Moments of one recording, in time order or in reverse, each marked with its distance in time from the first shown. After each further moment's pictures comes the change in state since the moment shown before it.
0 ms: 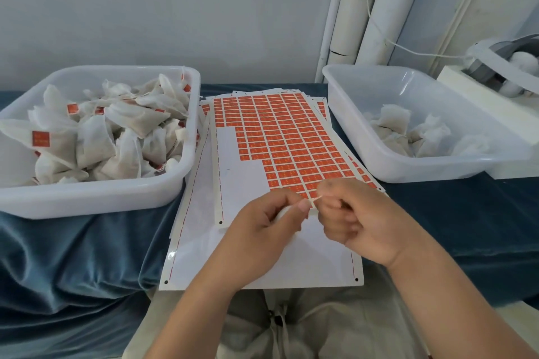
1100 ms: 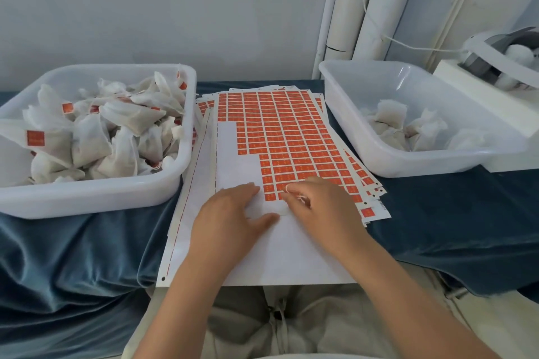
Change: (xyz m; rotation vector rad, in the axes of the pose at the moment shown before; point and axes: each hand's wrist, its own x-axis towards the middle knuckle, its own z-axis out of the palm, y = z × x) left_hand 0.014 -0.052 -0.020 0.785 0.288 -0.100; right_hand 0.045 0.062 -0.001 -1.338 0.496 -0.420
